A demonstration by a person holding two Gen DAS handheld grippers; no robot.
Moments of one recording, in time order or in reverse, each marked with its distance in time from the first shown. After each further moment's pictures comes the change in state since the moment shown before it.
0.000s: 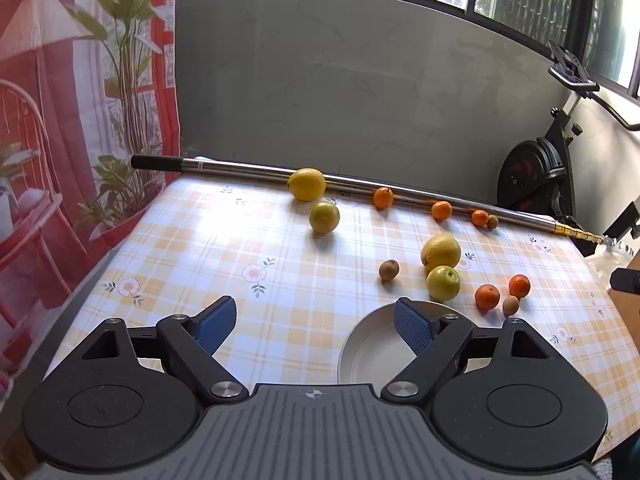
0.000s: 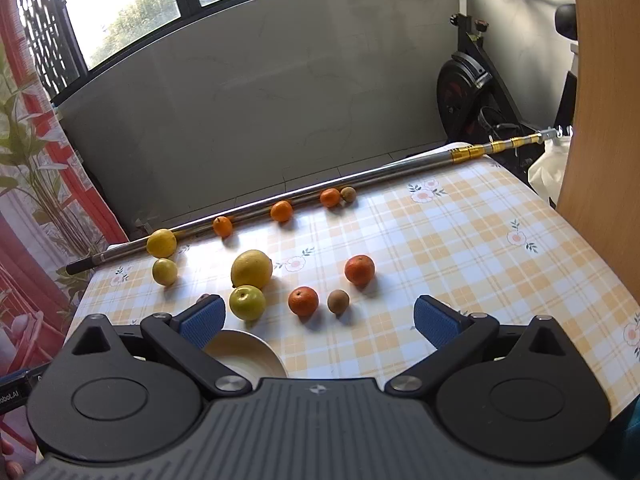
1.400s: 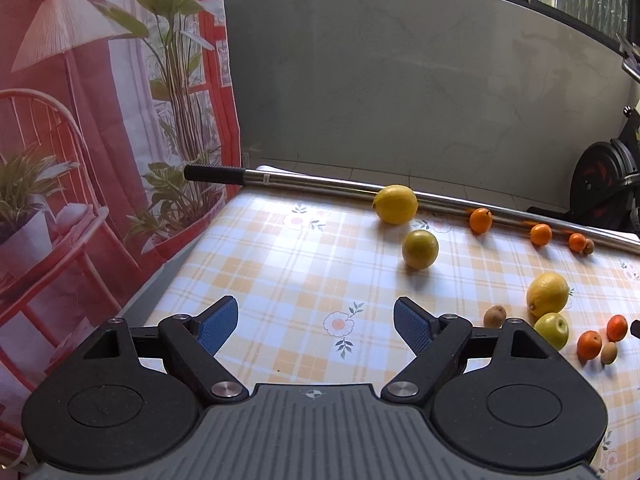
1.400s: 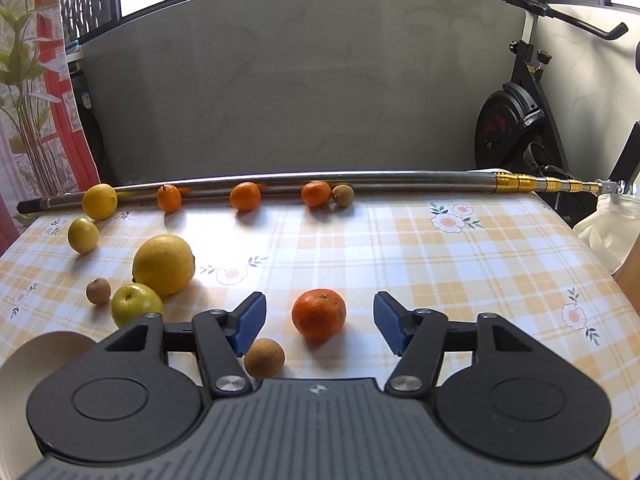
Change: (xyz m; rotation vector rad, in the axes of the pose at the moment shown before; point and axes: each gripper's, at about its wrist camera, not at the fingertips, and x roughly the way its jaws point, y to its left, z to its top) left arm 0.064 0.034 0.058 0.019 0.026 0.225; right arm 0.158 -0.035 -0.001 -0.265 -0.041 0.020
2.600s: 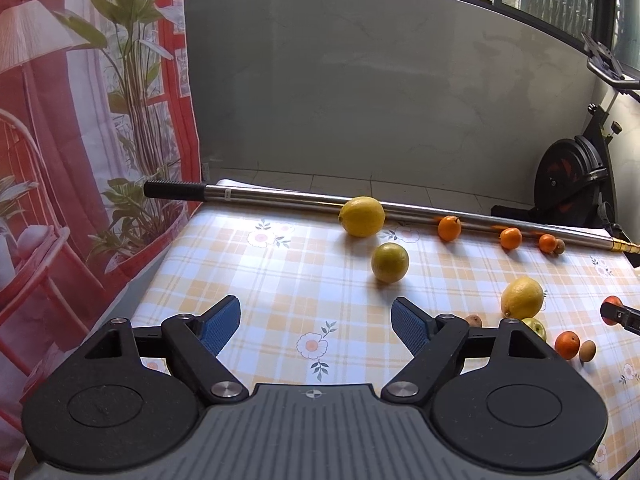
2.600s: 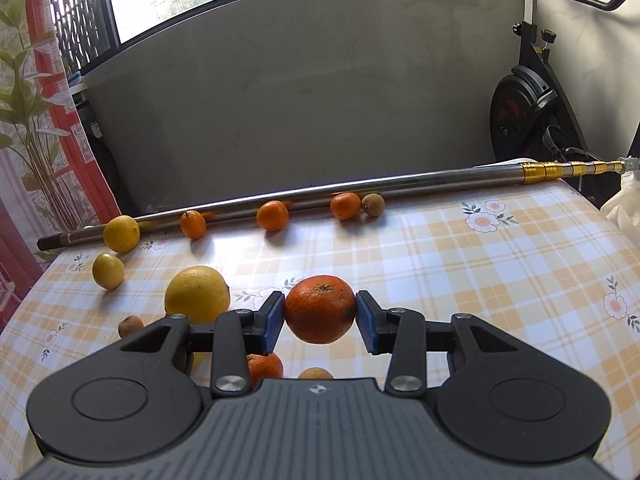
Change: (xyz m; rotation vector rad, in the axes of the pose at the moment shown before) left arm 0.017 0.003 0.014 0.045 -0.026 -0.144; right arm 0.002 0.011 0.015 0.097 -0.028 0.075
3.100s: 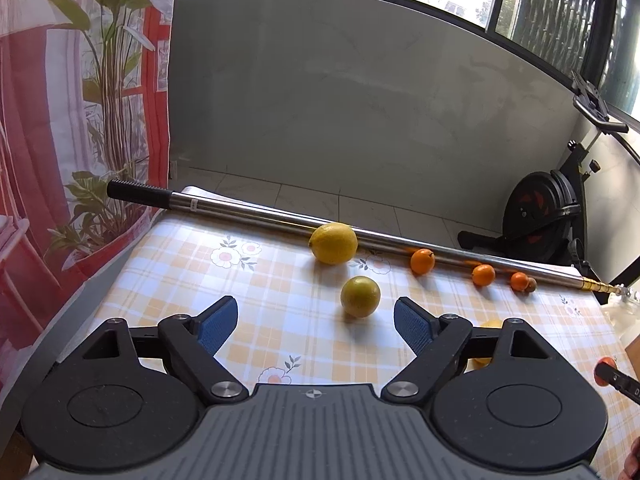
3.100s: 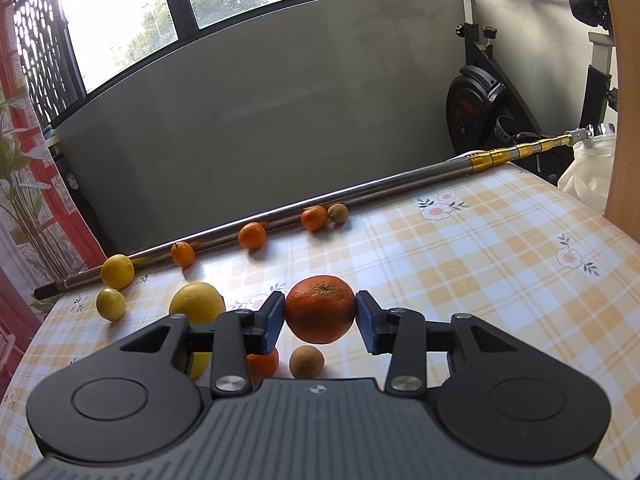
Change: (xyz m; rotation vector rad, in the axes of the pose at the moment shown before) left arm 0.031 0.007 0.016 -0.108 -0.028 -0.123; right arm -0.046 -0.006 -0.021 0.150 -0.080 -0.071
